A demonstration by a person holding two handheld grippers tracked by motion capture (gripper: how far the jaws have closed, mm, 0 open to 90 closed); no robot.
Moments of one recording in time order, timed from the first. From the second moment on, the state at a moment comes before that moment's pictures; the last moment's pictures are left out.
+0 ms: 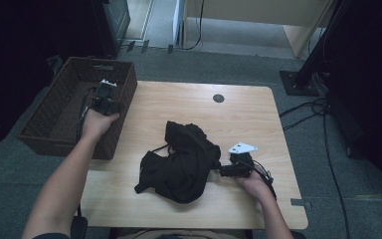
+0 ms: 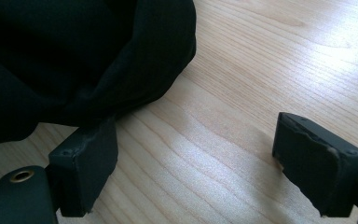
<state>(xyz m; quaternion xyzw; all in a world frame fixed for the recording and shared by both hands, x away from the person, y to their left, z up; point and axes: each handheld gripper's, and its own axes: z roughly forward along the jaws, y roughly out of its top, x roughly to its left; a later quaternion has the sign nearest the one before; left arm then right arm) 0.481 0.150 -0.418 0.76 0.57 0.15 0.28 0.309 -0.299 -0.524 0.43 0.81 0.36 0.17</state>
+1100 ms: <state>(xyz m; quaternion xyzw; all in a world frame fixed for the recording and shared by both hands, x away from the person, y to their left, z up) 0.407 0.103 -0.388 0.82 0.44 0.12 0.36 0.297 -0.302 -0.493 0.41 0.82 0.37 0.15</state>
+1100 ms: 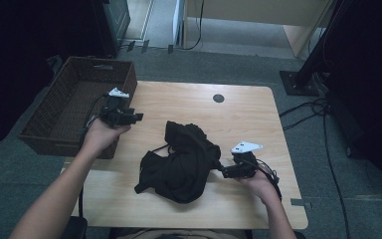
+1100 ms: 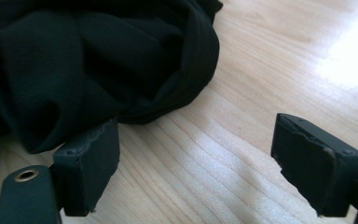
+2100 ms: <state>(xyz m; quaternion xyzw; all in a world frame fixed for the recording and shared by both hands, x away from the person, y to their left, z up) 0.353 0.076 -0.431 0.84 0.37 0.07 0.39 0.301 -0.250 -0.476 0.41 0.82 0.37 0.15</state>
